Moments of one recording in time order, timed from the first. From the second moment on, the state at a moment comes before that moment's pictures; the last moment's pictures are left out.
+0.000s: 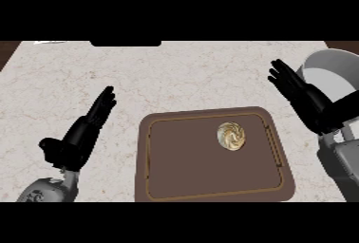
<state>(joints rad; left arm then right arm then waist) -0.14 0.35 -0.29 -1.61 0.20 0.15 0.06 -0.37 -0.52 0.22 -1.34 -0.47 0.11 -0.02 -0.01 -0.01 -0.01</state>
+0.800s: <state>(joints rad) 0.01 0.23 -0.19 -1.60 0.19 0.30 -0.12 -0.06 -0.48 -0.04 -1.57 -0.23 -0.10 -0.79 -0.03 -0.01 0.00</state>
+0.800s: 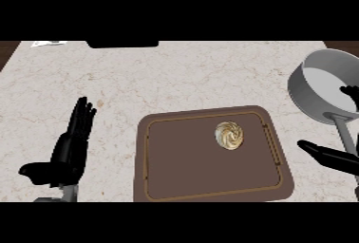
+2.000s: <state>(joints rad) -0.02 0.18 -0.18 -1.57 0.15 0.28 -0.15 0.14 -0.60 0.31 -2.05 0.51 -0.05 0.01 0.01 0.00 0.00</state>
